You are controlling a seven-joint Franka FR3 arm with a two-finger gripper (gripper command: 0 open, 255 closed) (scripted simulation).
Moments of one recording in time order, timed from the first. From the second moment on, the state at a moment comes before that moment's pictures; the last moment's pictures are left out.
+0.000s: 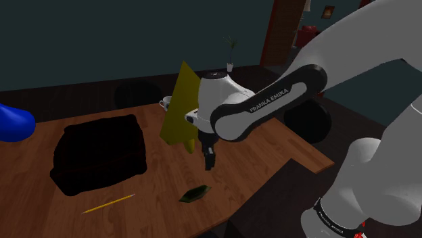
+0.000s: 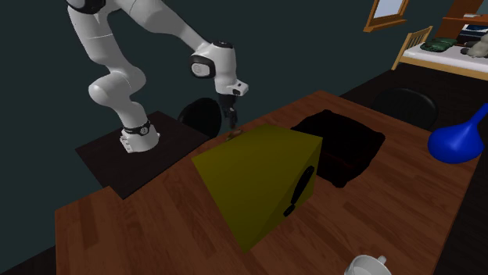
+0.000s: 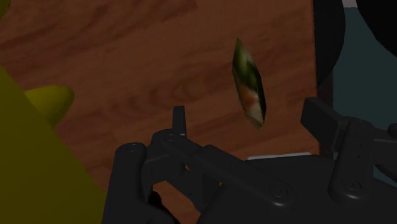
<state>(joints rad) 0.35 -0.08 0.15 -2.44 0.08 2.37 -0.59</state>
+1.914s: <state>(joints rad) 0.42 0.21 0.20 -2.42 -0.04 2.59 -0.67</state>
